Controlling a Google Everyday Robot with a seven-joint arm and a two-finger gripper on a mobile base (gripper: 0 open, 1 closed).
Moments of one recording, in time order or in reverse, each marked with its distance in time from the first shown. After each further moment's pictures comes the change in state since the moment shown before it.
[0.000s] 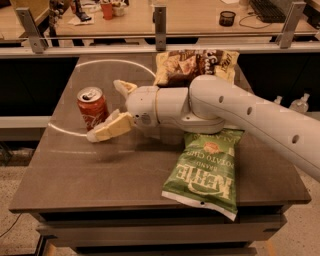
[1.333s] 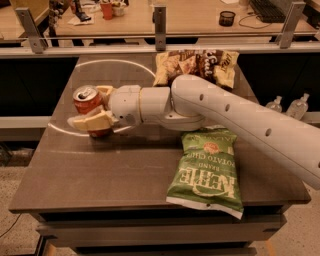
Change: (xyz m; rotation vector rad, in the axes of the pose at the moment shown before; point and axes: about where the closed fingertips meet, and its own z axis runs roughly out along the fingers) arm -0.013 0.016 0.041 -0.112 -0.085 -0.084
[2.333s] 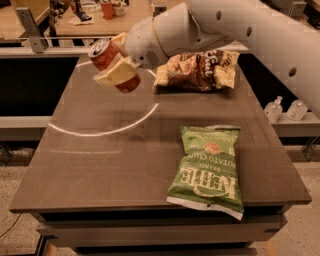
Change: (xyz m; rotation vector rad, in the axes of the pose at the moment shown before) arm -0.073 -0.054 -0.067 -0.025 0.390 -0.168
